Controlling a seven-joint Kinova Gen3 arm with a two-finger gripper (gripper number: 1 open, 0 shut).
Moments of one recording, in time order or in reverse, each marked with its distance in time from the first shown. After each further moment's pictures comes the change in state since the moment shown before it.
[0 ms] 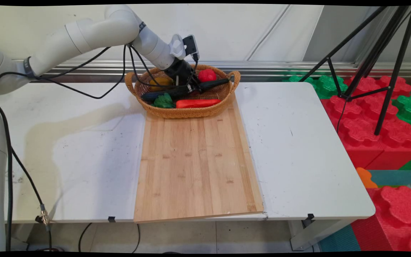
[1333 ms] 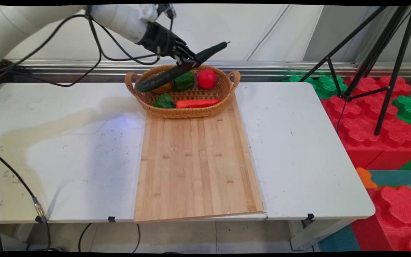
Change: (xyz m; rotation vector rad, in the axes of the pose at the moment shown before) arm 0.009 0.009 -0.135 0.011 0.219 -0.119
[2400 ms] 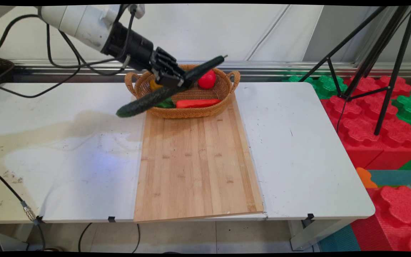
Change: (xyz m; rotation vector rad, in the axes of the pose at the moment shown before) arm -0.012 0.072 -0.084 -0.235 0.042 -0.068
